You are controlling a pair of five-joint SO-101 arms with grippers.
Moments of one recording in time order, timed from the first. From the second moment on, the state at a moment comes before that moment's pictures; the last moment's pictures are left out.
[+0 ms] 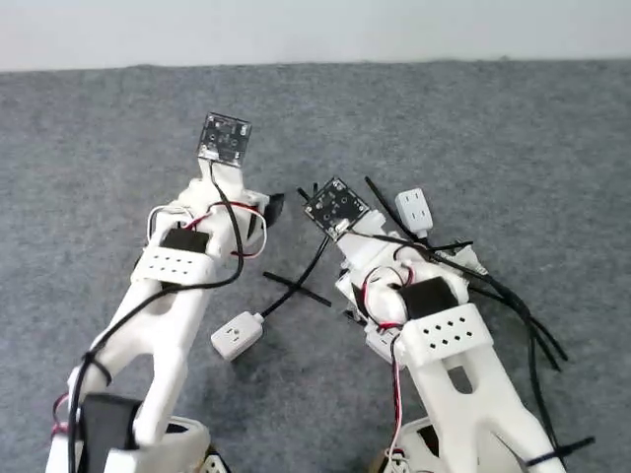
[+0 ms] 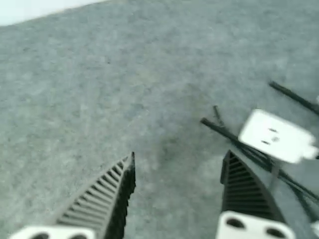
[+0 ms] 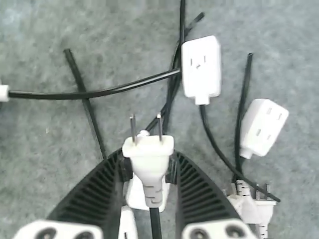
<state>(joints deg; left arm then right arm) 7.6 -13.0 39.7 29.4 2.8 -21.0 -38.1 49.9 50.1 26.2</state>
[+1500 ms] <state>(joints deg) 18.5 -45.5 54.7 38.6 -0.5 -27.8 -48.3 40.3 63.3 25.2</state>
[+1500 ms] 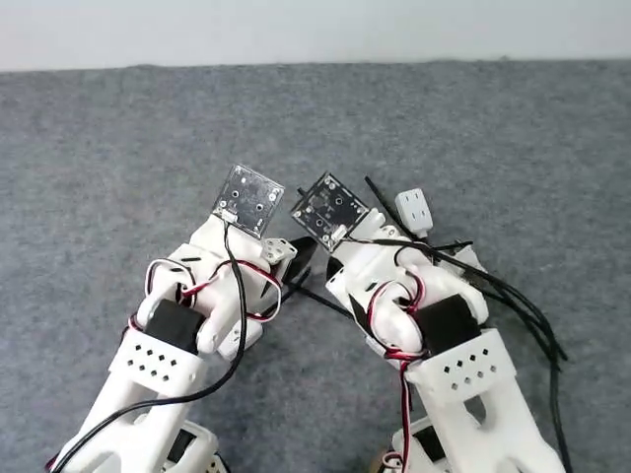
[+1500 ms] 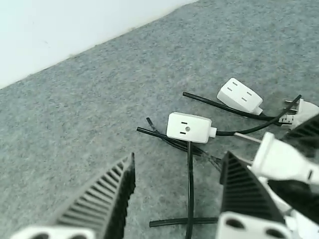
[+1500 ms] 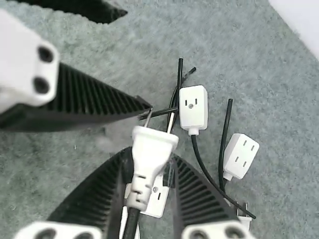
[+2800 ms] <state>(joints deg) 19.2 -45.7 61.1 32.5 -0.5 -28.0 -48.3 38.8 67.1 25.4</state>
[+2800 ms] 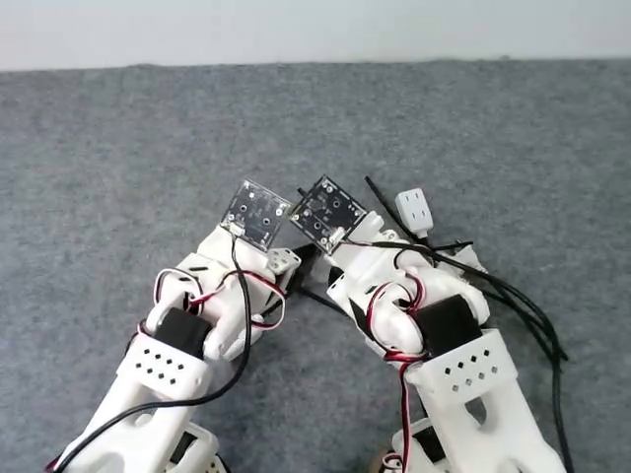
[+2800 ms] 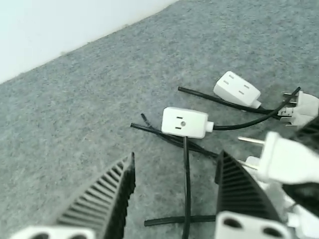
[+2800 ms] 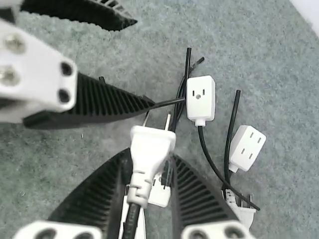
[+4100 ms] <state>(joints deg) 19.9 -45.6 60.4 30.5 -0.7 -29.1 -48.6 41.3 65.3 25.4</state>
